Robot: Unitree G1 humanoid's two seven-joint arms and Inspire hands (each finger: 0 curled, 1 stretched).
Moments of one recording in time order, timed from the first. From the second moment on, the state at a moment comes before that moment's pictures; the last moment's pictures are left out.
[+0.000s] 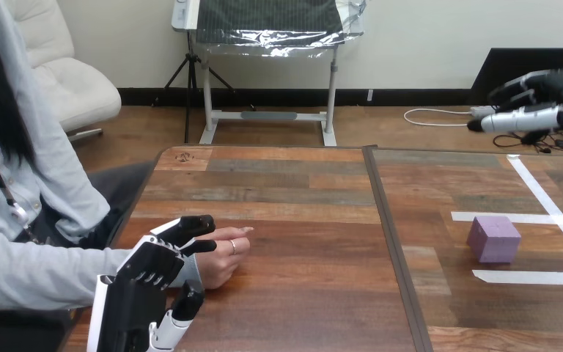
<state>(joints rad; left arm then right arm) 0.03 -0.04 0.10 0.83 -0.53 -1.30 -0.71 -0.93 -0.68 0.06 1.05 -0.27 0.05 0.31</state>
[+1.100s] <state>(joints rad) 0.02 -0.04 0.12 0.84 -0.49 -1.30 -0.70 -0.95 -0.66 0.09 1.26 -0.32 -0.05 0.10</state>
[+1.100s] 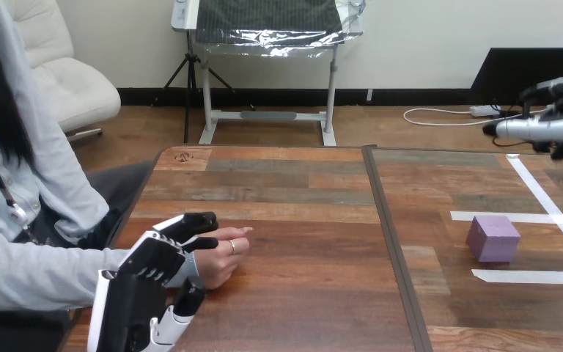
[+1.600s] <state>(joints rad) 0.02 -0.04 0.13 0.84 -0.50 -1.30 -0.70 -0.95 -0.61 0.13 1.32 -0.36 -0.04 0.07</state>
